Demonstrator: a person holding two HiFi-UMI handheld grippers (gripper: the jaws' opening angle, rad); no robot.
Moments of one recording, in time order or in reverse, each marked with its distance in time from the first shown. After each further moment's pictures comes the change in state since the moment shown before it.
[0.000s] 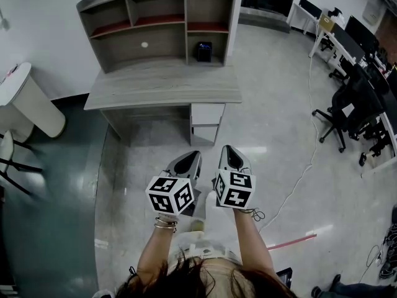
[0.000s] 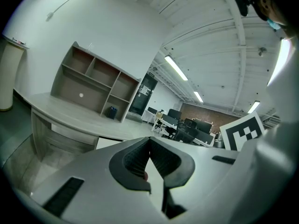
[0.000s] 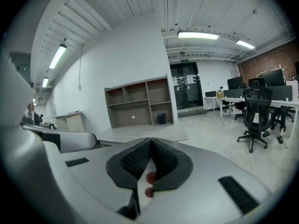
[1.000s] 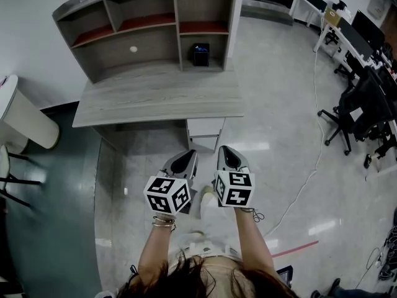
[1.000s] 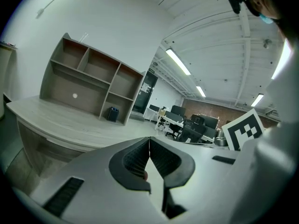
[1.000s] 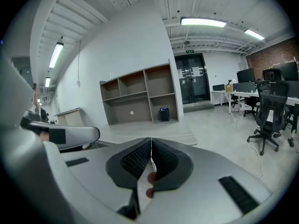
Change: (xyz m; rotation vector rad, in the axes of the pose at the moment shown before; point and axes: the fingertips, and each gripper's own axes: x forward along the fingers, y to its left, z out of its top) left arm 0.123 0.076 0.028 0.054 0.030 0.014; right arm 0.141 -0.033 0.009 -0.012 0.073 0.069
